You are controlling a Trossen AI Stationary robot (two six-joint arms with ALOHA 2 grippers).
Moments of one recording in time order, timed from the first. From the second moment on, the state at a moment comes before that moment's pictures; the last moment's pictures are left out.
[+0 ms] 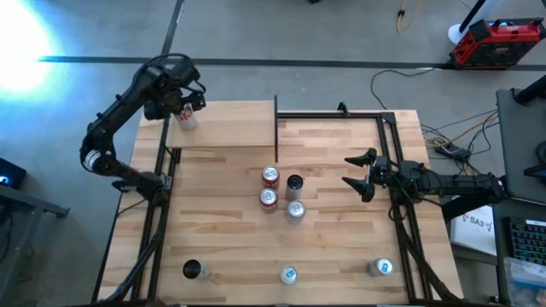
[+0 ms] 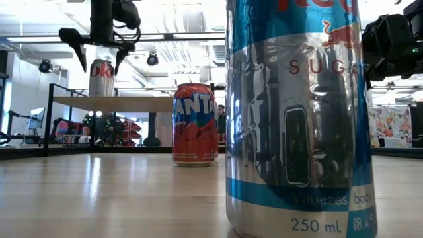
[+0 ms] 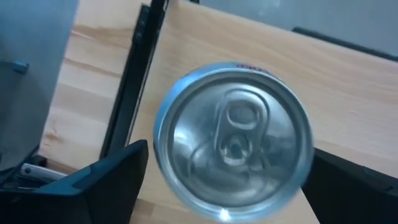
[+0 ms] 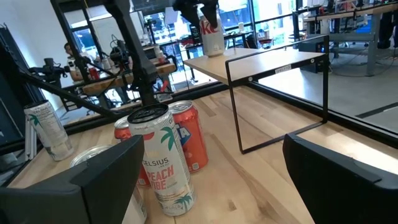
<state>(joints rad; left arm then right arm) 0.89 1.43 1.57 -1.51 -0.30 -0.95 -0.06 0.13 0.01 0.11 0.16 0.21</state>
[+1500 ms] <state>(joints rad) 0.61 1.24 1.12 -1.09 -0.86 -1.13 -0.06 0.13 0.01 0.11 0.16 0.21</state>
